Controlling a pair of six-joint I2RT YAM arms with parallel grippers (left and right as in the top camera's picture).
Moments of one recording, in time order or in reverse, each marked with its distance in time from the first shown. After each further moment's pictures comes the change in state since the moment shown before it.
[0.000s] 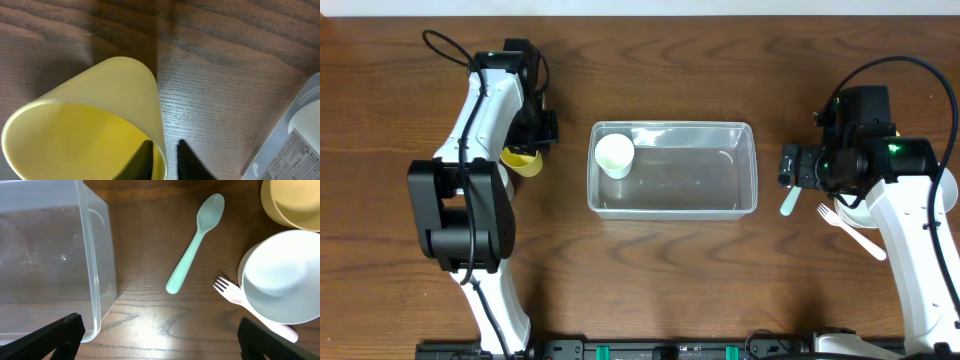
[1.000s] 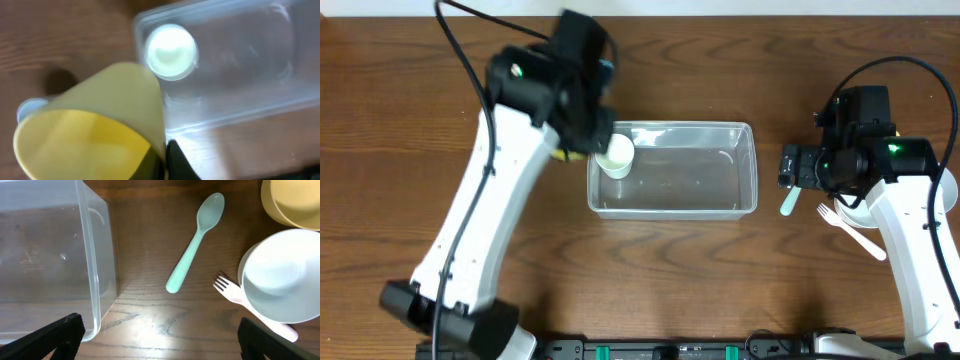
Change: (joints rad) left arm -0.375 -0.374 0.238 -0.308 -0.008 0.029; right arm 0.000 0.000 0.000 -0.003 0.000 0.000
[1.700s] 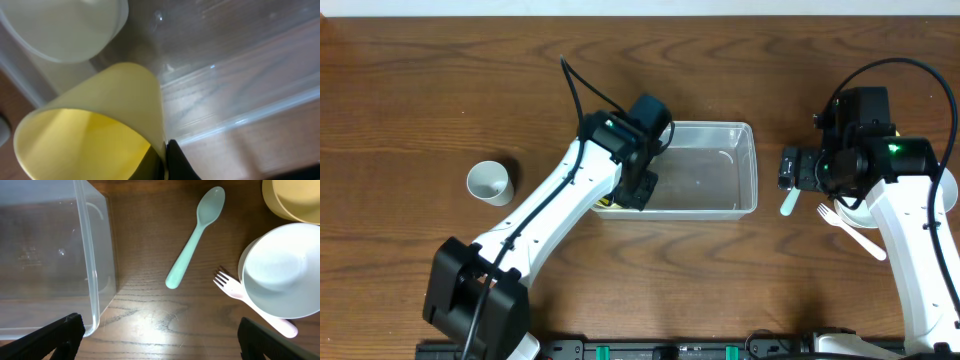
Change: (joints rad) left arm -0.192 0.014 -0.504 0.336 0.000 0.008; right arm 0.000 0.000 0.001 -0.019 0.000 0.000
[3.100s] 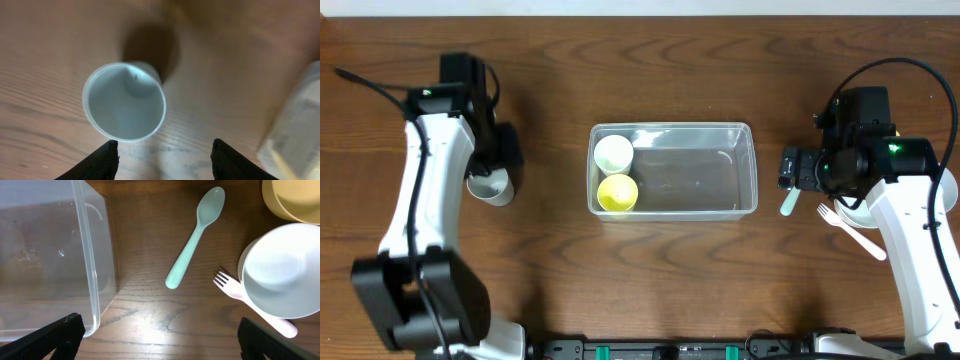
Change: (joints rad) left arm 0.695 -0.033 -0.008 0.024 -0.037 -0.061; right arm 0.000 0.000 0.001 0.000 0.000 0.000
